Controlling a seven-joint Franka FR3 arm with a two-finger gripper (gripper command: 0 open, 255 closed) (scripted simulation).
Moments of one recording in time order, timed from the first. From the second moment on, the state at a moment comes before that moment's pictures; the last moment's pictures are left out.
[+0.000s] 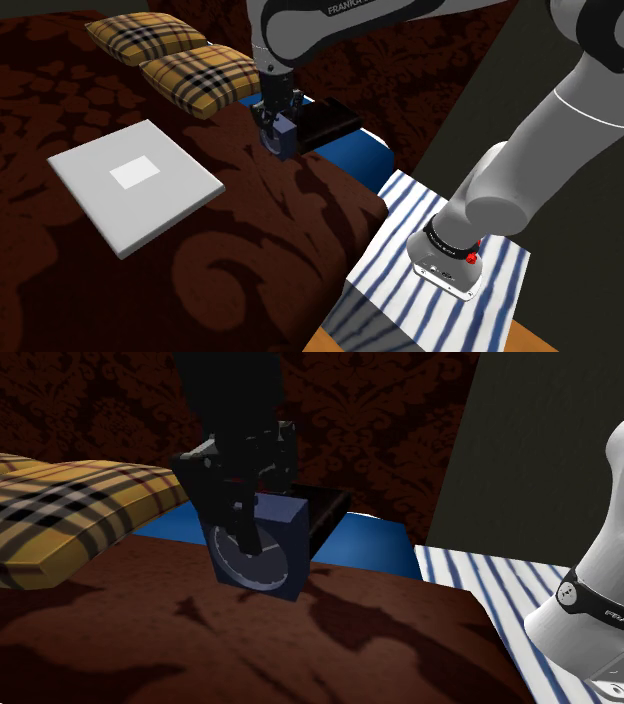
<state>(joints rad) 0.09 -0.03 0.28 -2.08 0.02 1.96 0.48</state>
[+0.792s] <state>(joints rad) 0.03 -0.07 0.21 -2.02 0.02 1.86 0.36</state>
